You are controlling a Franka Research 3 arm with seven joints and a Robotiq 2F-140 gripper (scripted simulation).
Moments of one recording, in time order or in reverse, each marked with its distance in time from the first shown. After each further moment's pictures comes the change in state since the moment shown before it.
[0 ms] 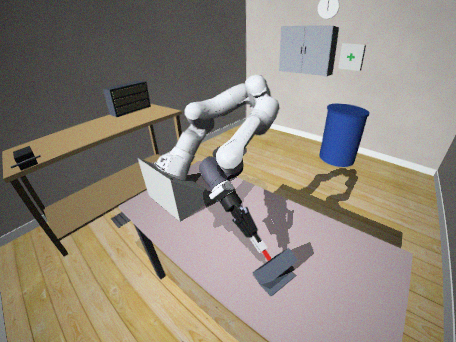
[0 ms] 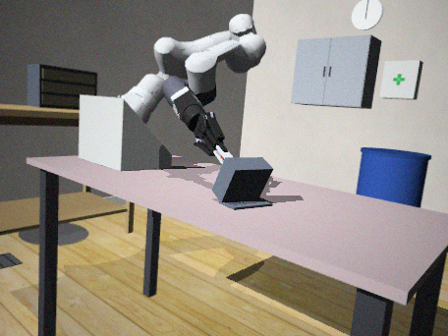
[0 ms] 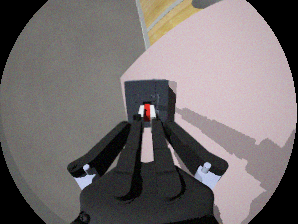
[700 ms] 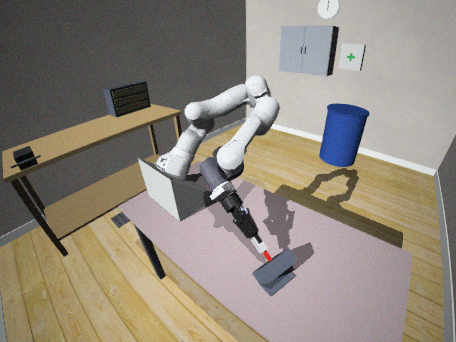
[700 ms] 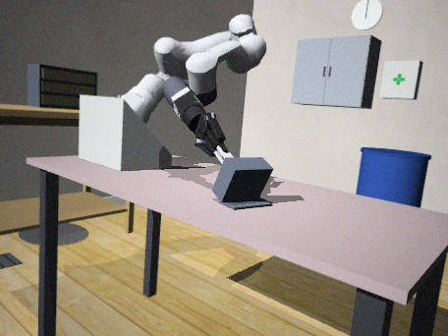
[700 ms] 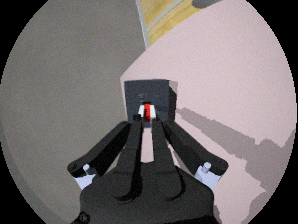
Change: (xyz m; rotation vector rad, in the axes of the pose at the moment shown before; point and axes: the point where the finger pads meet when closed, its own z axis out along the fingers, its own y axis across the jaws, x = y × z) arm 0.000 -0.001 0.004 -0.001 -0.002 -0.002
